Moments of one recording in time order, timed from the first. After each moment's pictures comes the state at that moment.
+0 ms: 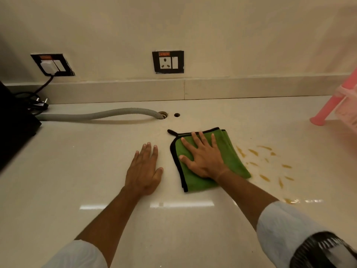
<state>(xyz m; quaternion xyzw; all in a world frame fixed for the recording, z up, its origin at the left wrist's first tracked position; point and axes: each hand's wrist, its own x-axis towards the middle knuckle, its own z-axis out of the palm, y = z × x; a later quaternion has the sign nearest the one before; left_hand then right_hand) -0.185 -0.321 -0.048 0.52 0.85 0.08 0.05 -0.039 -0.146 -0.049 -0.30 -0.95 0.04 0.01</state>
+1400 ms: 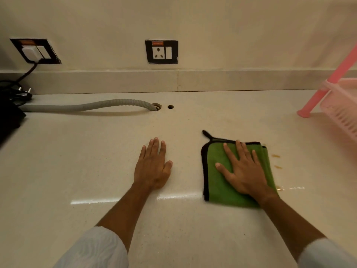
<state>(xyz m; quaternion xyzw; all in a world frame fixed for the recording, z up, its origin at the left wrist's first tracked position) -0.151 -0.305 -0.056 0.53 0.84 0.08 0.07 0.097 -0.155 -0.048 -0.45 -0.89 0.05 0.00</state>
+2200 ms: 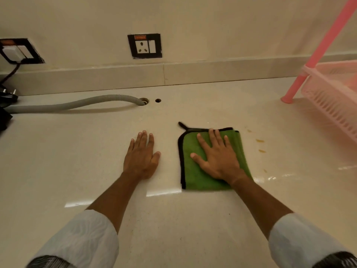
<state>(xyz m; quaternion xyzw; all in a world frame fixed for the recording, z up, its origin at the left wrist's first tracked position) -0.153 -0.304 -0.057 0.53 0.84 0.06 0.07 0.075 -0.171 -0.049 -0.39 -0.92 0.06 0.00</state>
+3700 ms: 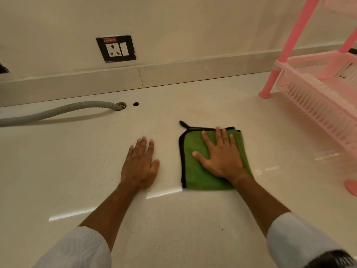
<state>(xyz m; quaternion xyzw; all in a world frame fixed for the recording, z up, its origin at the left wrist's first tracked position) -0.102 -0.278 -0.062 0.57 0.81 0.07 0.07 0.130 -0.138 -0.047 -0.48 -0.88 0.06 0.01</state>
